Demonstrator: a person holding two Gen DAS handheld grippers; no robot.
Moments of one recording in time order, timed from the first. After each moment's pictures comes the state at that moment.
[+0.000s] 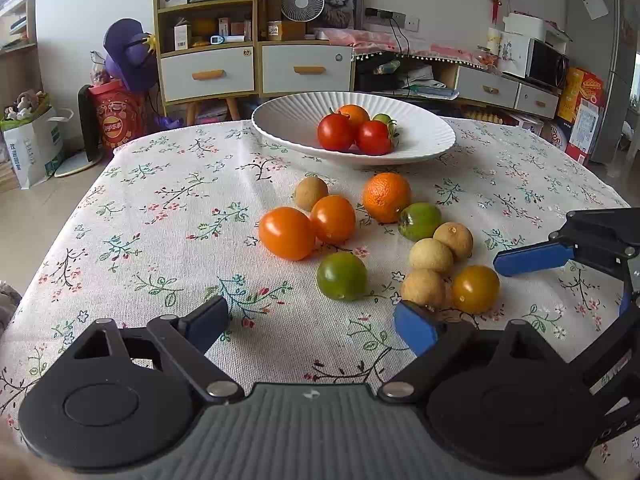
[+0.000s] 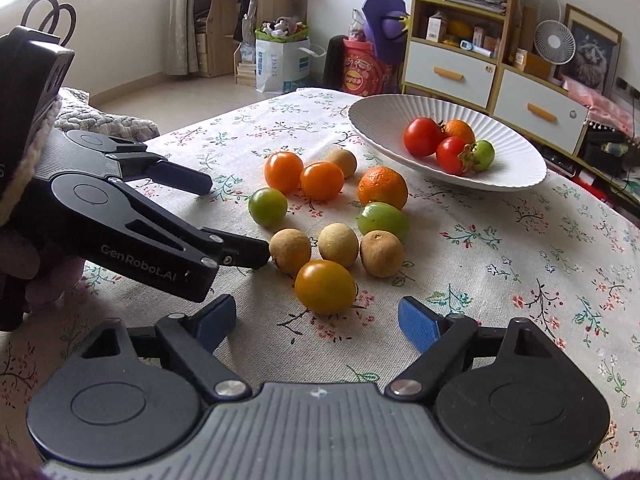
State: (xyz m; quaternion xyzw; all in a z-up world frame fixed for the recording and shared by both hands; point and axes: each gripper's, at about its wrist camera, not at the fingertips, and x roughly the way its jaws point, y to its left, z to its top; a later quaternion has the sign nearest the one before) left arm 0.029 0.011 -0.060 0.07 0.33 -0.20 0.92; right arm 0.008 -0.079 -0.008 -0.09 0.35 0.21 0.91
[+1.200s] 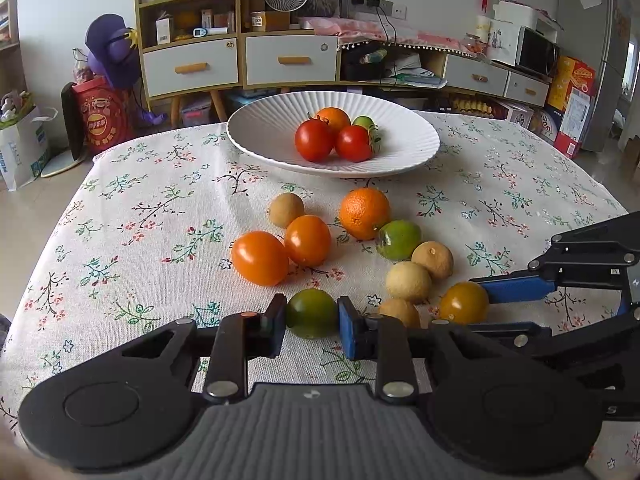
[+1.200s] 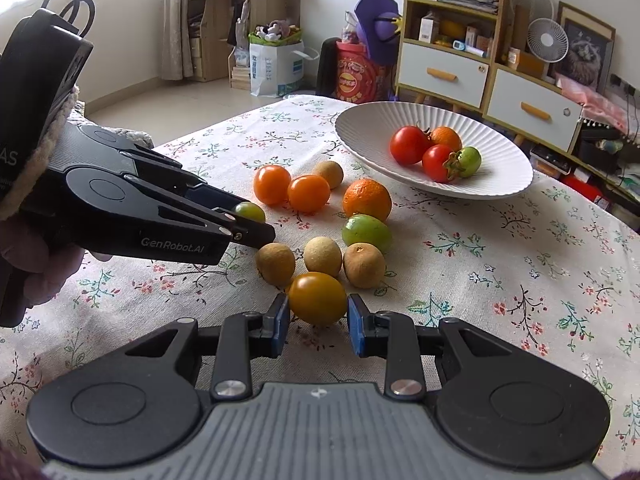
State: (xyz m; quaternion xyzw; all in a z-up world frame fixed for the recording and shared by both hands) left arm 0.042 -0.003 -0.045 0.07 0.35 -0.21 0.91; right arm 0.014 -0.089 0.004 -0.08 0.35 0.20 0.91
